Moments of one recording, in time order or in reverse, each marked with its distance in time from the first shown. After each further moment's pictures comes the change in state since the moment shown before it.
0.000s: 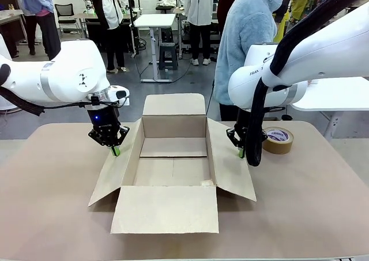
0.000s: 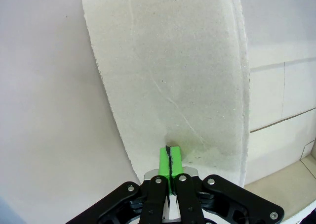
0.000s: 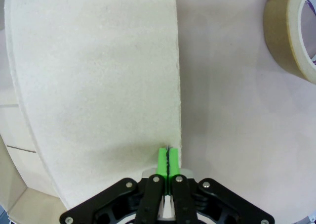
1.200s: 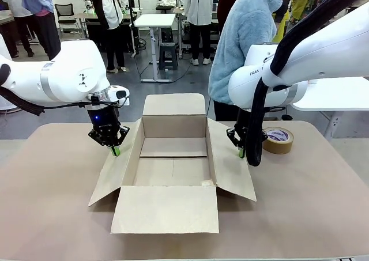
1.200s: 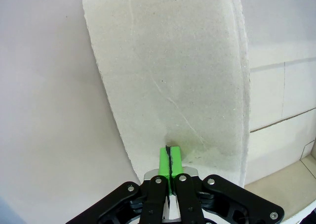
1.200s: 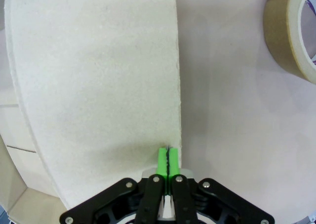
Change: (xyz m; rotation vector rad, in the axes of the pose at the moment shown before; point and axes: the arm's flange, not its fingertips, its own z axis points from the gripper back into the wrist) left arm 0.000 0.000 0.000 0.000 0.000 0.000; right arm 0.000 0.000 0.000 0.000 0.000 0.000
